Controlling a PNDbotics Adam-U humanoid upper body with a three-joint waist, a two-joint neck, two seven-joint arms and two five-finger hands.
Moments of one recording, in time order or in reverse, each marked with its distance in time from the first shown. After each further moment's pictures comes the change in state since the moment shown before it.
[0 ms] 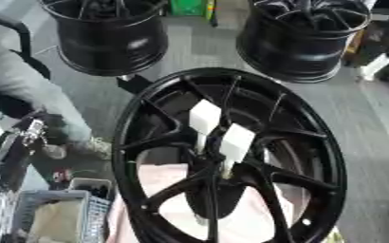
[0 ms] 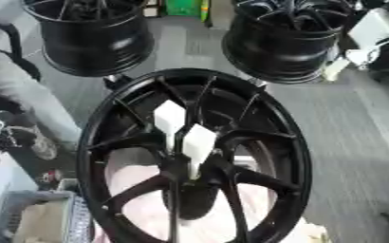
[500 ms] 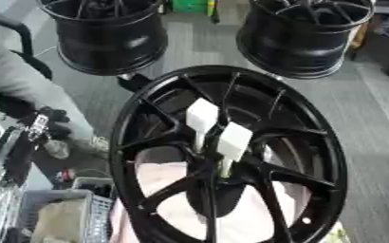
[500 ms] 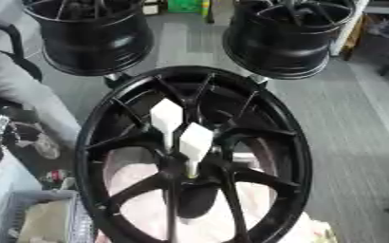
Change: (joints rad) left arm -0.001 0.000 0.011 0.000 0.000 -0.006 0.012; right arm 0.331 0.267 -0.244 0.089 0.211 0.139 -0.284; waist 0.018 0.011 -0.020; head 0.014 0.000
